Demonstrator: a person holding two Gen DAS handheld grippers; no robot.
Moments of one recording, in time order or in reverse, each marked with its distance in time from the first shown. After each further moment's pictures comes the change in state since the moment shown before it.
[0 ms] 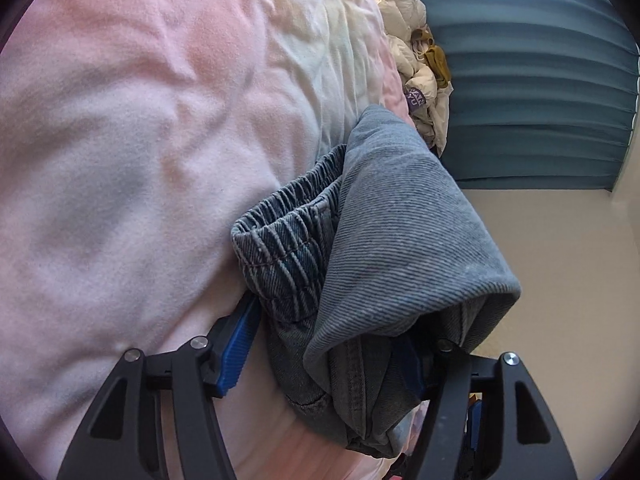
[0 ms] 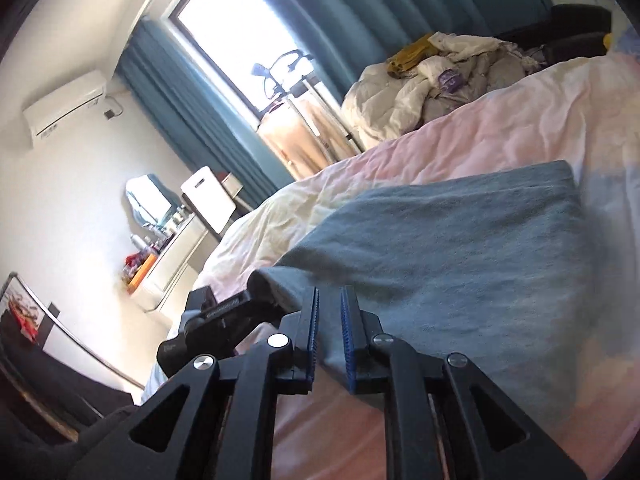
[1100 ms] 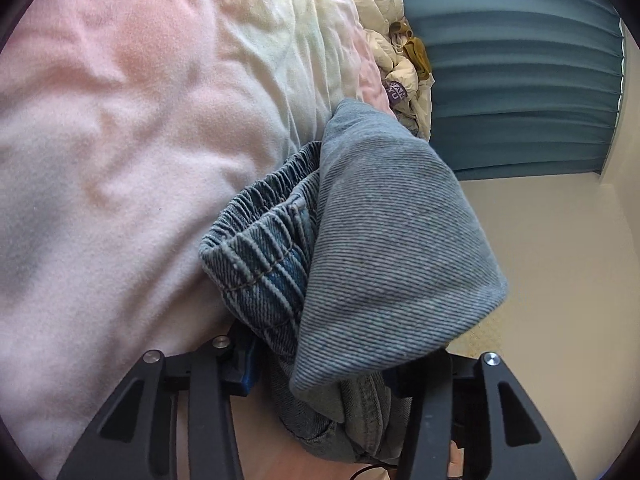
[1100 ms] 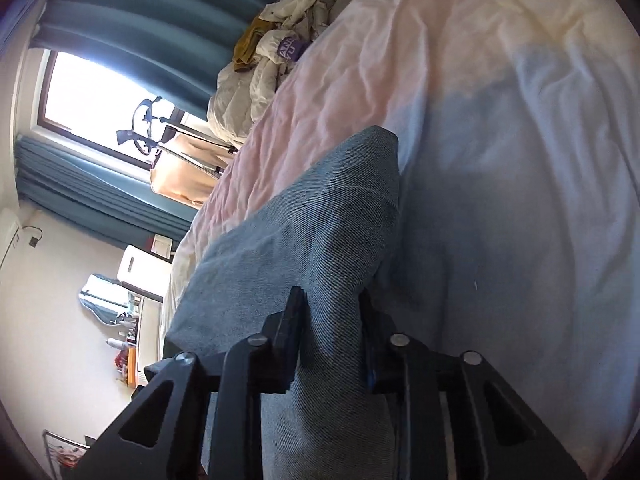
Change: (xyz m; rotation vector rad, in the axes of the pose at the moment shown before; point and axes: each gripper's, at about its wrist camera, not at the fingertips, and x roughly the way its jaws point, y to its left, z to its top) left arm 0.027 -0.027 0.015 0.100 -0.015 -0.045; right arm 0.050 -0.184 0.049 0.441 0.091 -0.117
